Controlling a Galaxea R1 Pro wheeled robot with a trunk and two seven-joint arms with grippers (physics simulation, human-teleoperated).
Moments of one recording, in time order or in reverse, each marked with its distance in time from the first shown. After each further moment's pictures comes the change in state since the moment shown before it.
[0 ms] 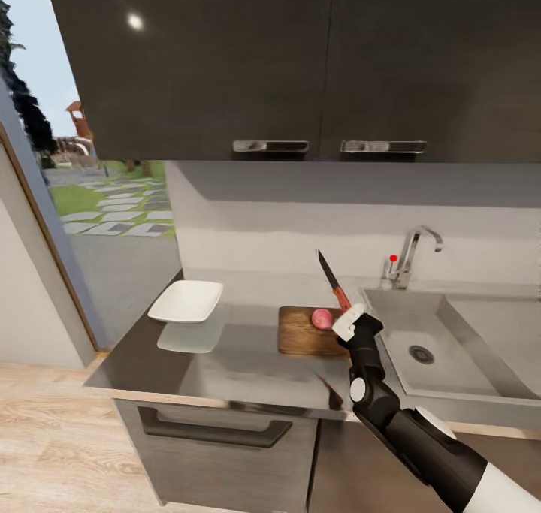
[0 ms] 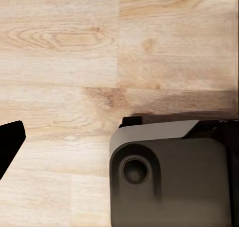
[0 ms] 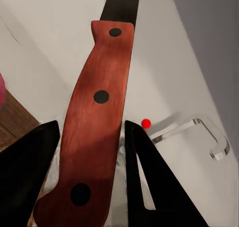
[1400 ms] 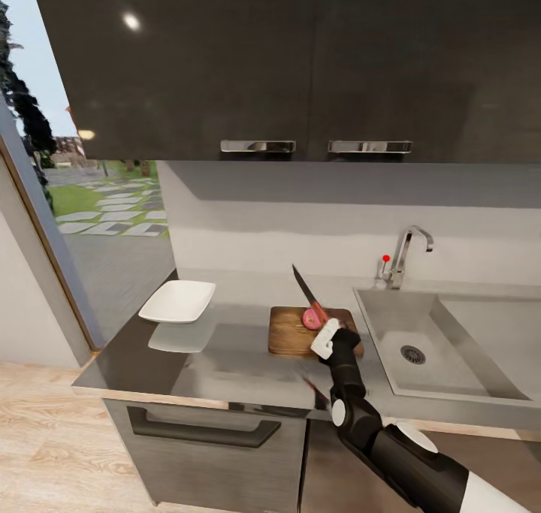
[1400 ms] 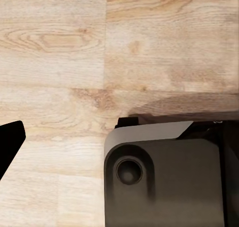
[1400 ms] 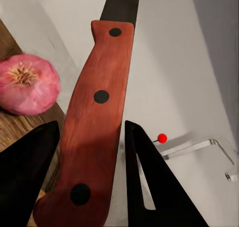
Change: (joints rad) left arm 0.000 -0.010 0.004 -0.001 0.001 -0.002 -0.001; right arm 0.005 0.036 0.144 0.020 0.028 0.032 -0.010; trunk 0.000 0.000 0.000
